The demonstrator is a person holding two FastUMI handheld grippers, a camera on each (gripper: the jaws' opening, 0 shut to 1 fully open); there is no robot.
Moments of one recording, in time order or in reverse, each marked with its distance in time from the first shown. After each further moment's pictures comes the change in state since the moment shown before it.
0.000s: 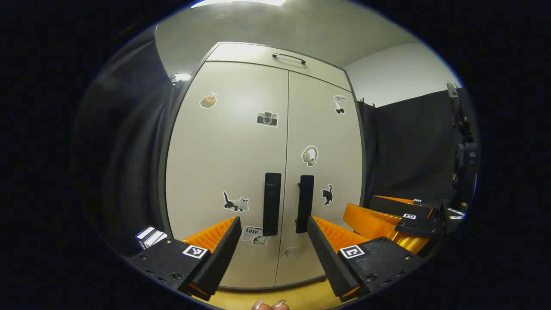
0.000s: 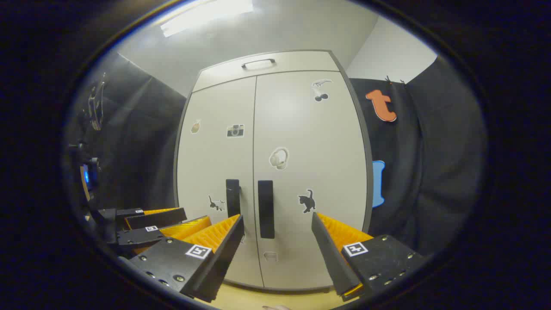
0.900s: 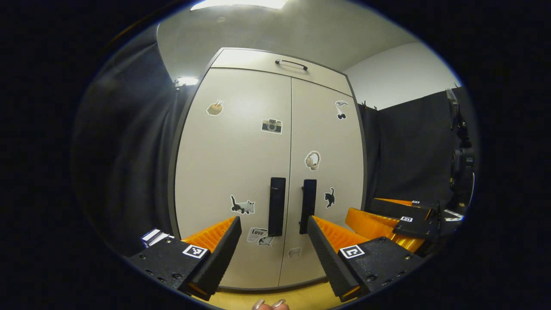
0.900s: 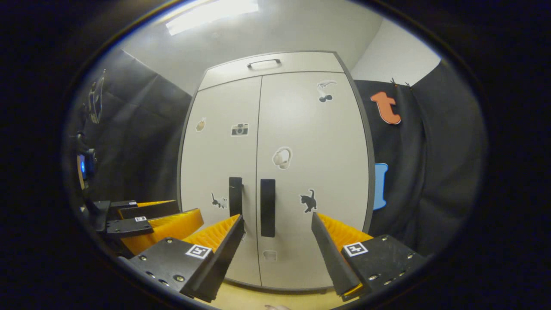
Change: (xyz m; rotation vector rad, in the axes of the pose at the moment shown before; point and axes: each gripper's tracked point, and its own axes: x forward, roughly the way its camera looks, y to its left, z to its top) left arm -0.015 0.005 0.013 0.018 -0.043 0.013; right arm -0.003 0.001 -0.001 -0.006 0.006 0.028
